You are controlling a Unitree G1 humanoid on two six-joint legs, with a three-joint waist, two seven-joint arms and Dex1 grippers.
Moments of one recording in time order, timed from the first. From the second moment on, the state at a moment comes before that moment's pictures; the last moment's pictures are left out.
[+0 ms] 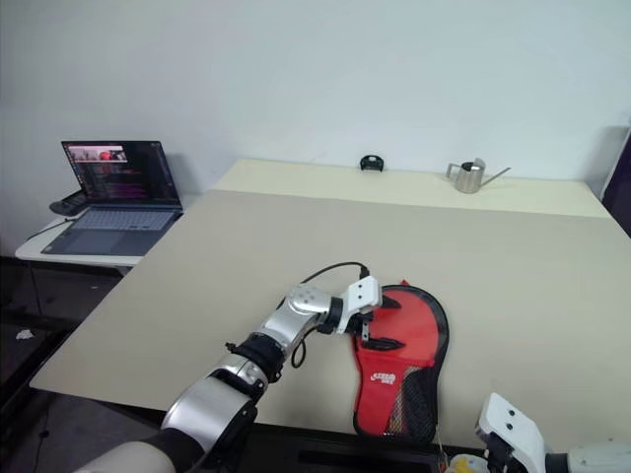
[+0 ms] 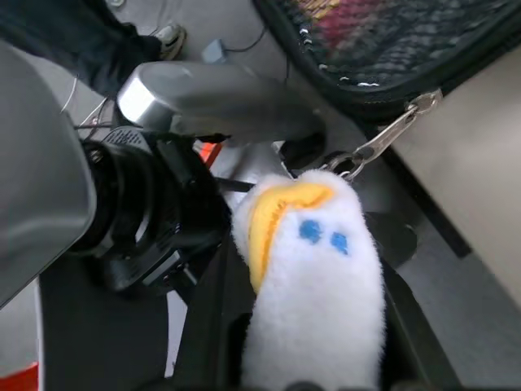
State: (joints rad) left arm -0.87 0.07 -0.32 0.95 0.08 -0.19 -1.13; right arm 0.61 -0.97 -0.30 -0.91 0.65 0.97 0.93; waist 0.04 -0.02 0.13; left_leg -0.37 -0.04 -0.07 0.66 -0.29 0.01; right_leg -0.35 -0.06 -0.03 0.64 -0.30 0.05
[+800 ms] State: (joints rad) left arm -0.86 0.07 -0.32 0.95 0.09 -0.19 -1.12; right arm 0.40 -0.93 -0.10 -0.93 0.77 0.98 0.81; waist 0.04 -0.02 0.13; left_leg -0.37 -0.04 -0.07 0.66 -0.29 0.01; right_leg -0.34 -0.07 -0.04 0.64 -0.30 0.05
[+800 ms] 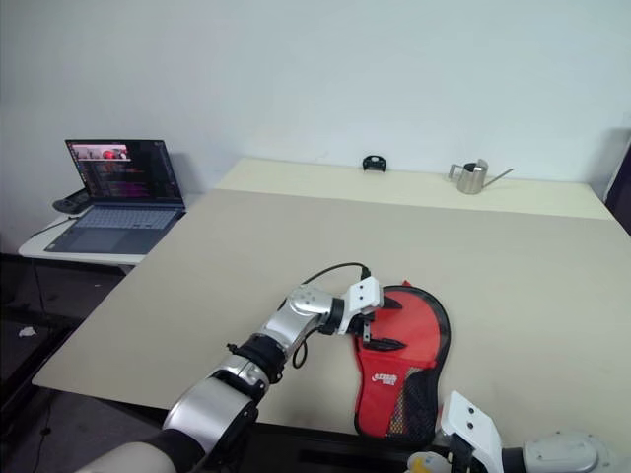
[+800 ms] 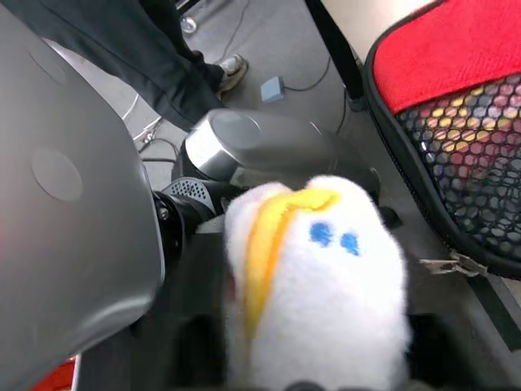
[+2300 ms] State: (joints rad) left arm -0.37 0.48 0.04 -0.12 -0.20 0.41 -0.87; right arm -0.53 -0.85 -0.12 0.31 0.44 0.43 0.90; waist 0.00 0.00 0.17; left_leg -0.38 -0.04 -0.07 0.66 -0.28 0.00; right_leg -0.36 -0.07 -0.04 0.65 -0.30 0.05
